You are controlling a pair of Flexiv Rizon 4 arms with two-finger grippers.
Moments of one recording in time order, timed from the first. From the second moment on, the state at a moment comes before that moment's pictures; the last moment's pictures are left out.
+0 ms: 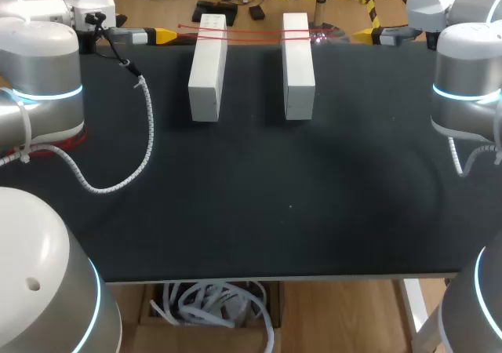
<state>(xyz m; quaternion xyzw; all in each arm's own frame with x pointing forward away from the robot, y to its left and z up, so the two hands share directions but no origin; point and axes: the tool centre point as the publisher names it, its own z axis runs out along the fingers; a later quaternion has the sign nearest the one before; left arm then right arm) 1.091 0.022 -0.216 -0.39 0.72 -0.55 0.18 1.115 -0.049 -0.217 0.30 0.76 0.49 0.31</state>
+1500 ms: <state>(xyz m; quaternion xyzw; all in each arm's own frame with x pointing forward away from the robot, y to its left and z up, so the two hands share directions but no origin) 1.066 0.033 -0.201 -0.13 0.77 -0.59 0.19 1.115 -0.050 -0.217 0.30 0.76 0.49 0.31</state>
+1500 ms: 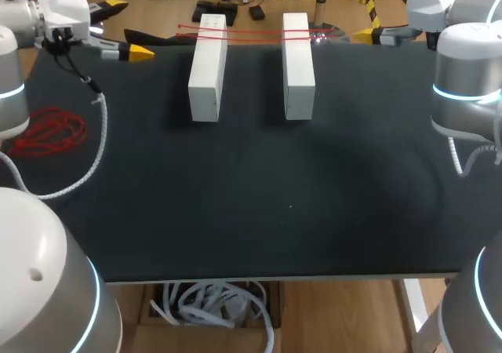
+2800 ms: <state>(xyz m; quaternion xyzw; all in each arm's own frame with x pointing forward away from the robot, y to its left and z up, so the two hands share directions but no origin) 1.157 -0.004 -0.248 0.05 0.76 -0.65 0.06 1.115 -0.050 -0.217 0.30 0.76 0.49 0.31</state>
